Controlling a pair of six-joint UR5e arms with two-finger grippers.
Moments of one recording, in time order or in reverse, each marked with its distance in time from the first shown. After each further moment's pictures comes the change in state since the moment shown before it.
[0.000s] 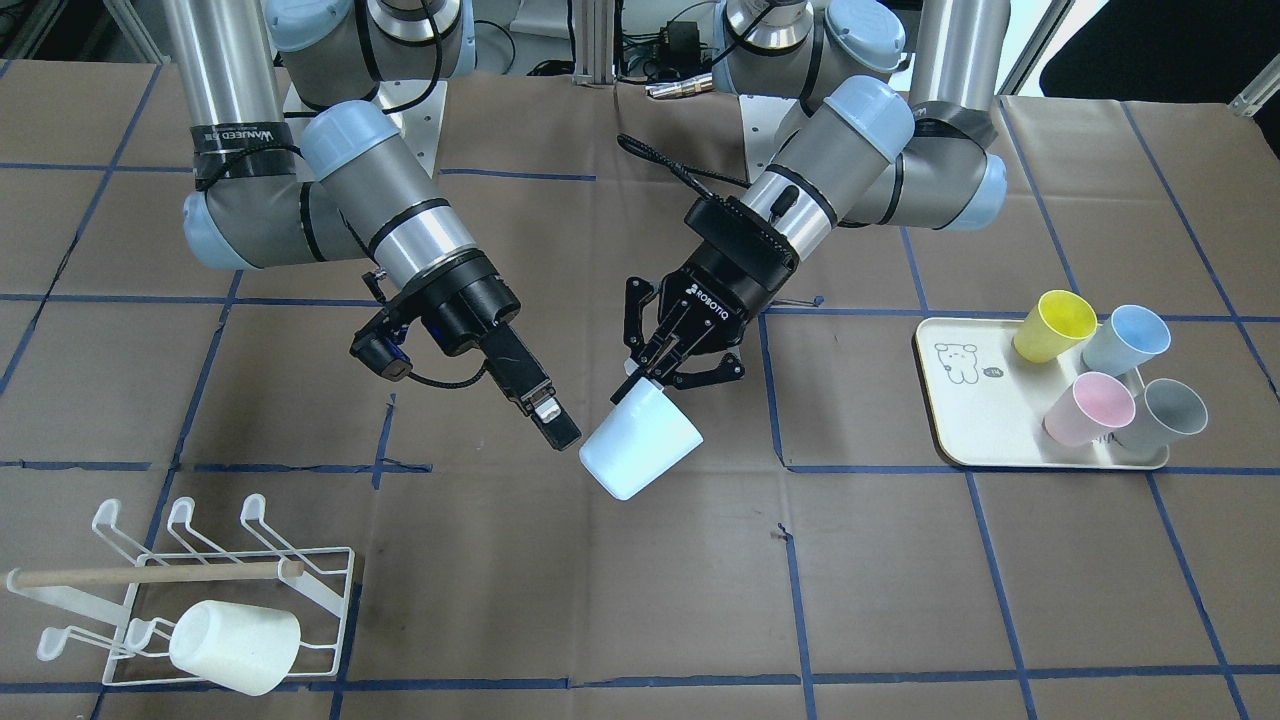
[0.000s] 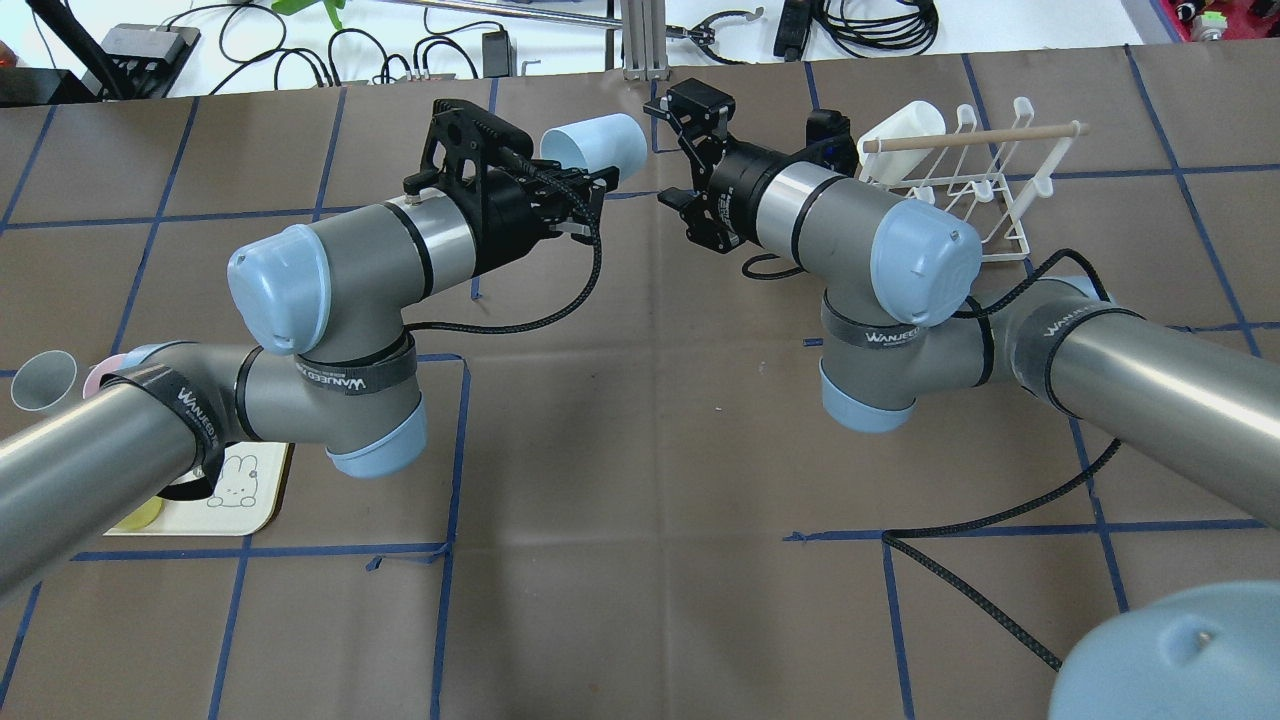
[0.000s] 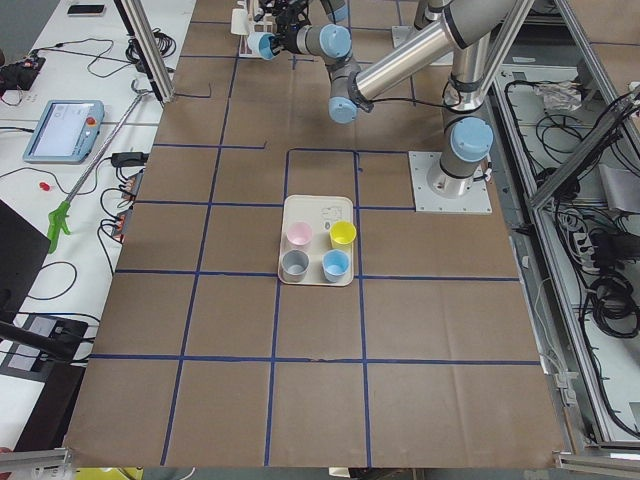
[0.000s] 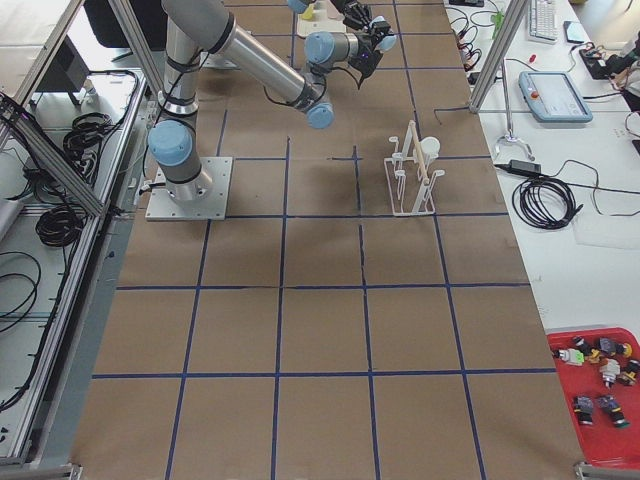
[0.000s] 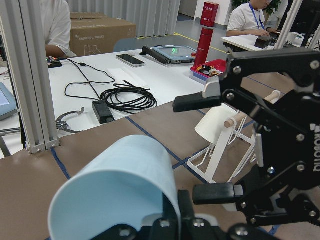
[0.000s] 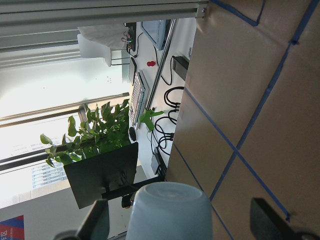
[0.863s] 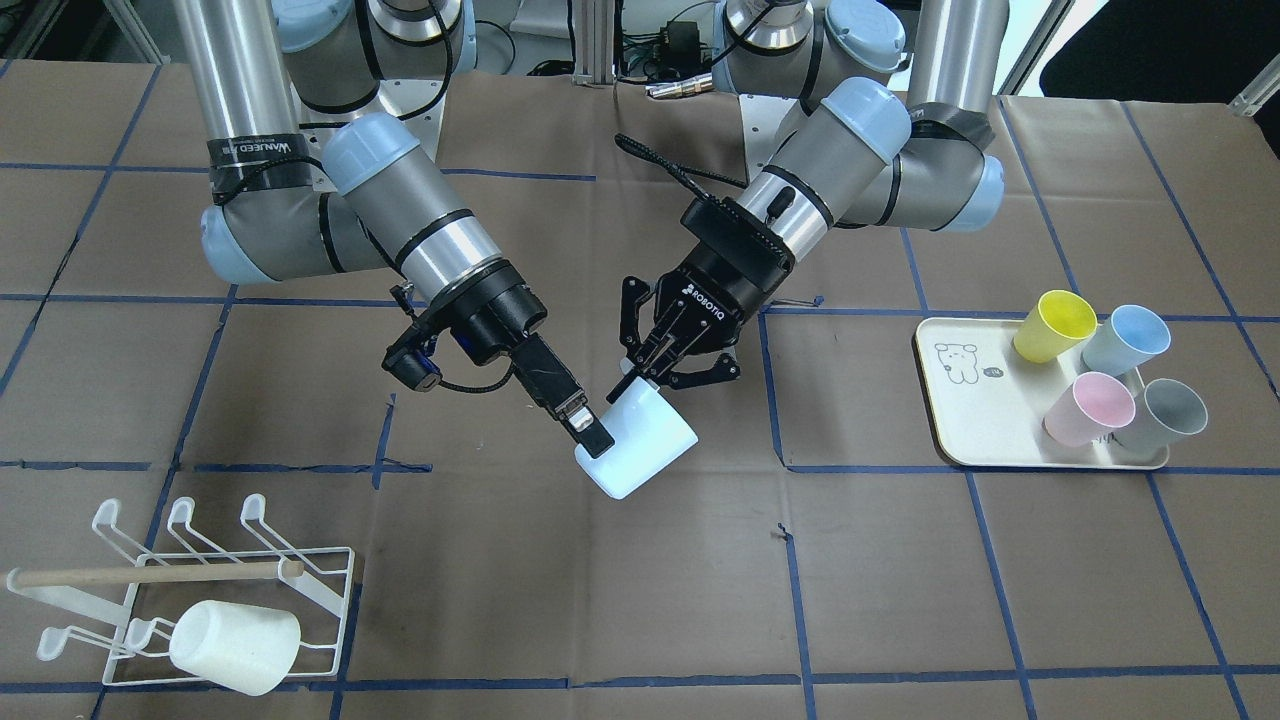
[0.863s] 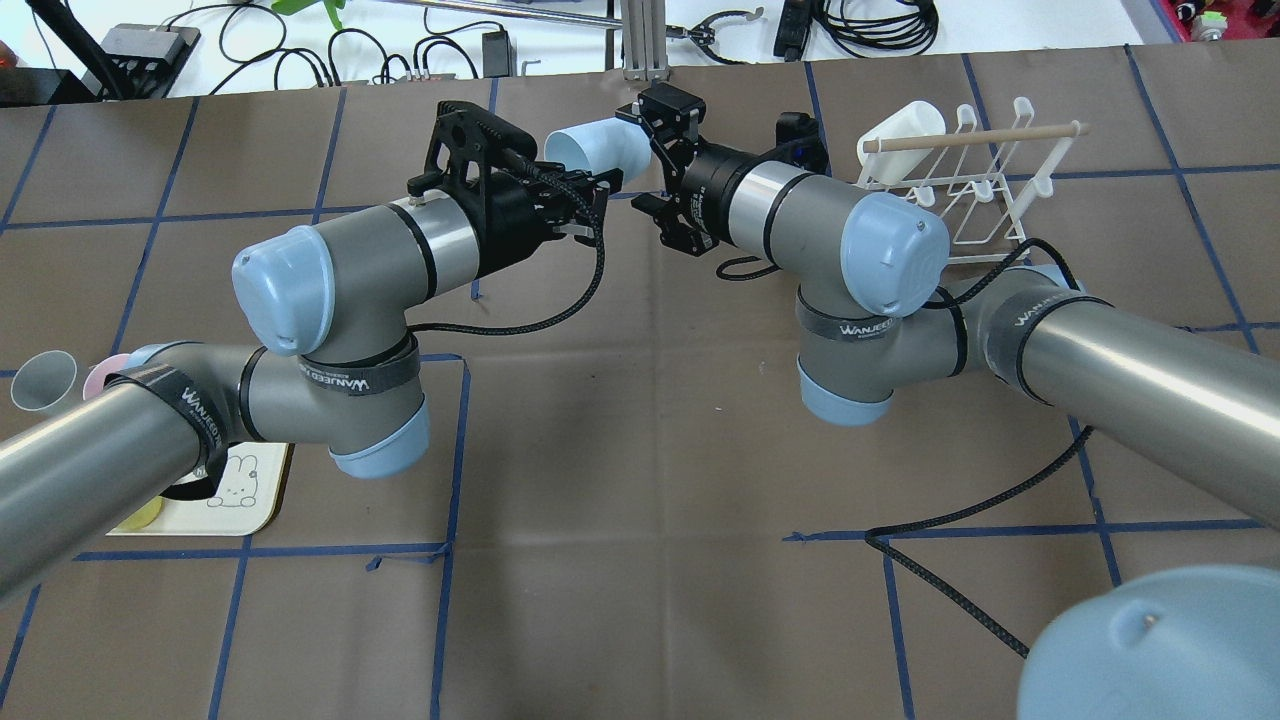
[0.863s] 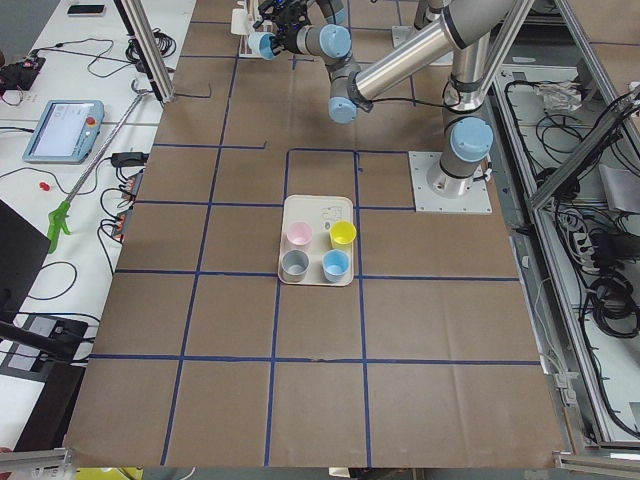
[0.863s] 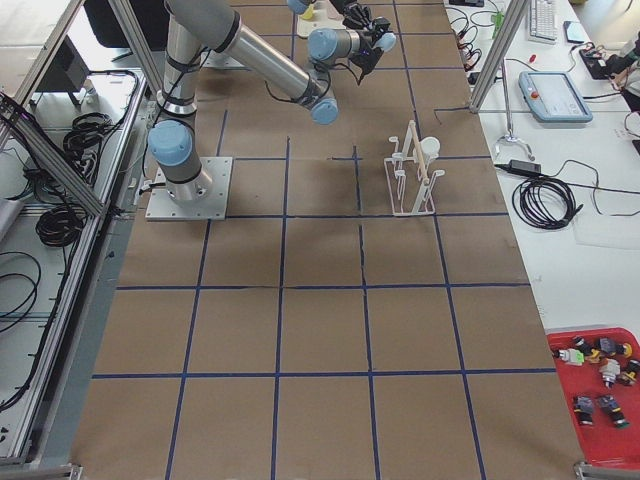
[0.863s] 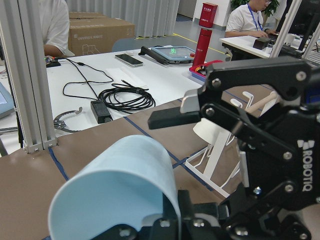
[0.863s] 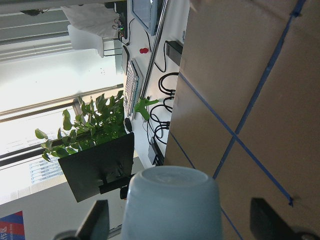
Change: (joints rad) left arm -0.006 -0.004 0.000 0.002 -0.001 -0.004; right arm 0.032 0.036 -0.048 0.025 0.008 0.048
